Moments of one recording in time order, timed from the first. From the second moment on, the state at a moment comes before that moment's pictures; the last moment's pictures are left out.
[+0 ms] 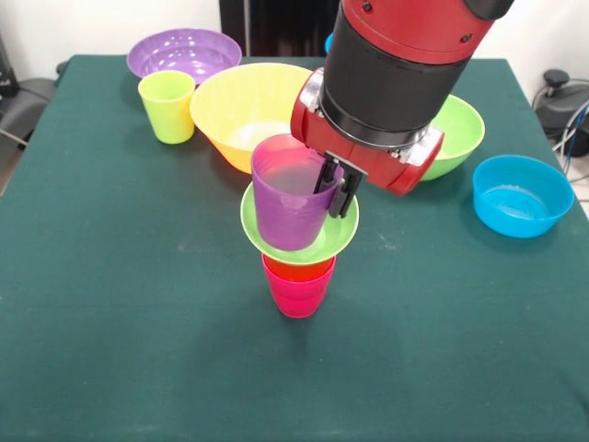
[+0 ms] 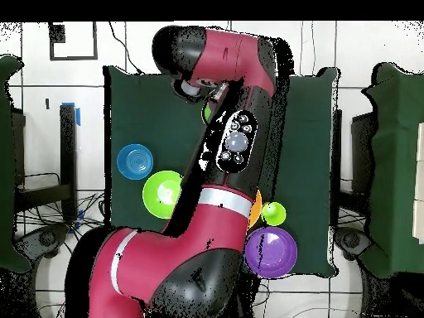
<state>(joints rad) -0.03 -0.08 -0.50 0.54 0.33 1.28 2.05</state>
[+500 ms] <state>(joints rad) -0.03 -0.07 -0.49 0.56 0.33 1.29 2.05</state>
